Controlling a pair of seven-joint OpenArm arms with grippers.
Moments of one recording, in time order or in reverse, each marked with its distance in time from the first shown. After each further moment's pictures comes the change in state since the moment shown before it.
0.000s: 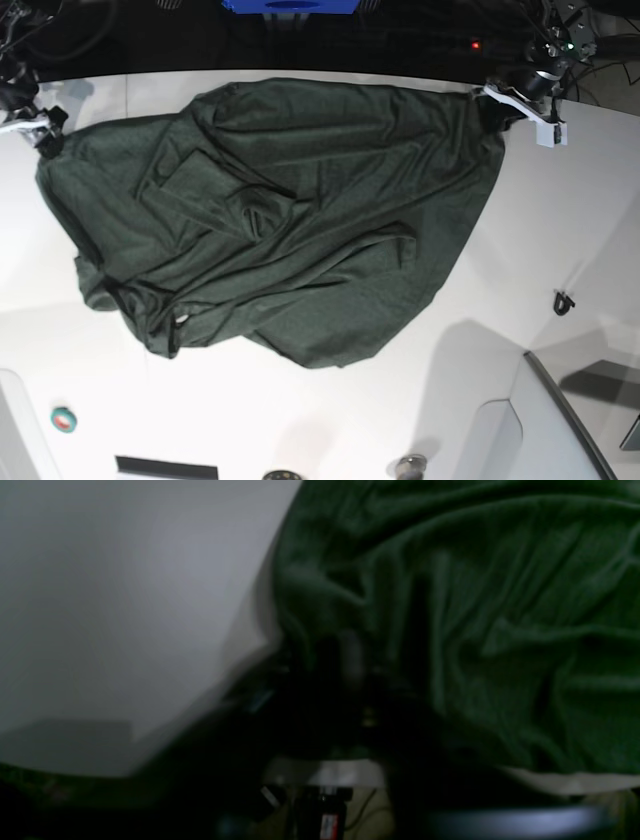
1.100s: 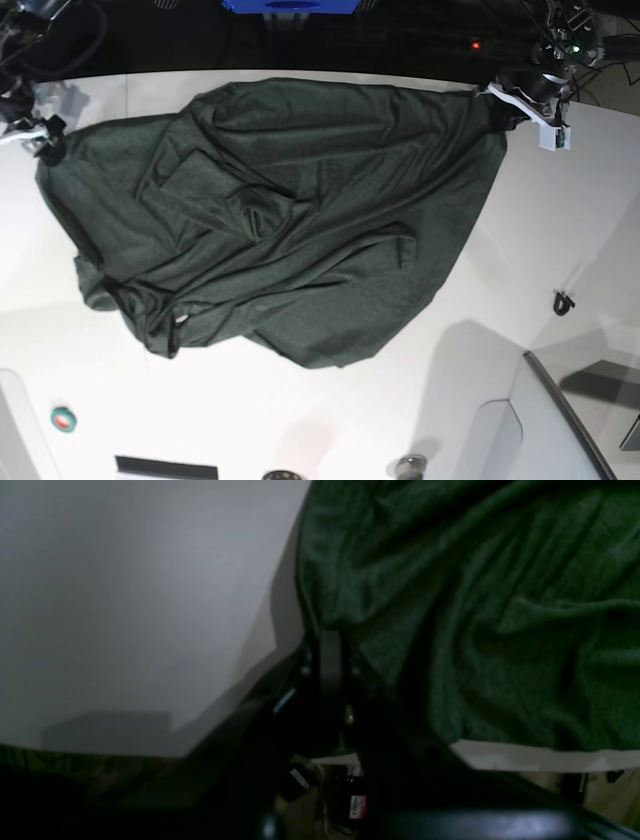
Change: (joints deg) left arm 0.9 -0.5 0.2 5.2 2.2 0.3 2.6; right arm 4.0 4.1 0.7 -7.8 0.6 2.6 -2.3
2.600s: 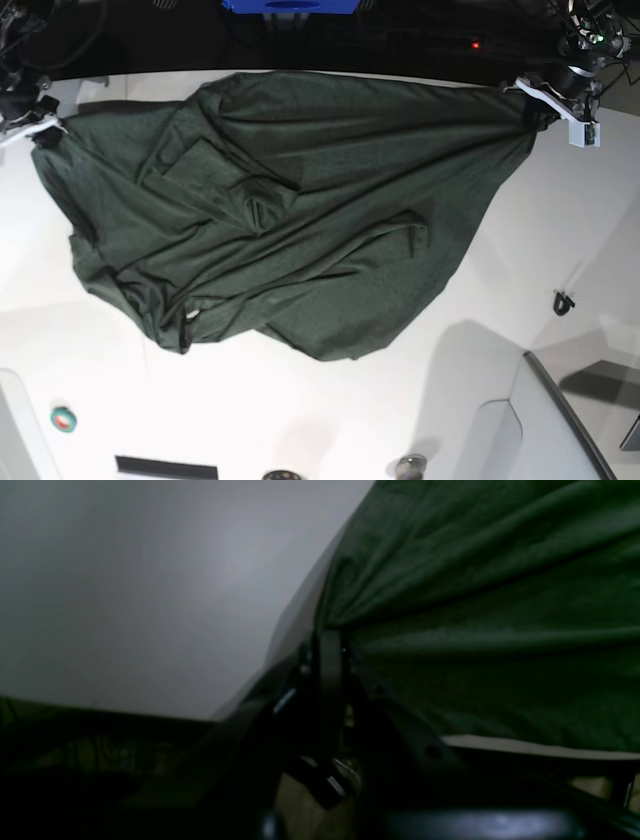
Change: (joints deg) left arm 3.8 -1.1 -4.5 8.3 0.2 -0.2 0.4; right arm -5.5 -3.1 -5.2 16.2 -0.8 -0.3 -9.5
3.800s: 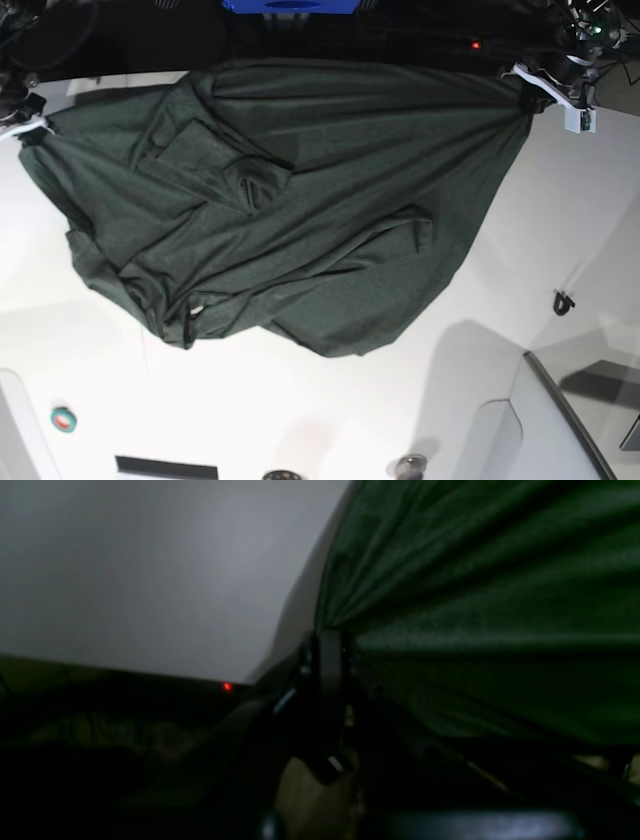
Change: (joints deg) left arm 2.3 -0.8 0.4 -1.8 0.1 0.0 0.0; right arm -1.8 0.5 -0.1 5.2 0.0 -7.5 -2.8
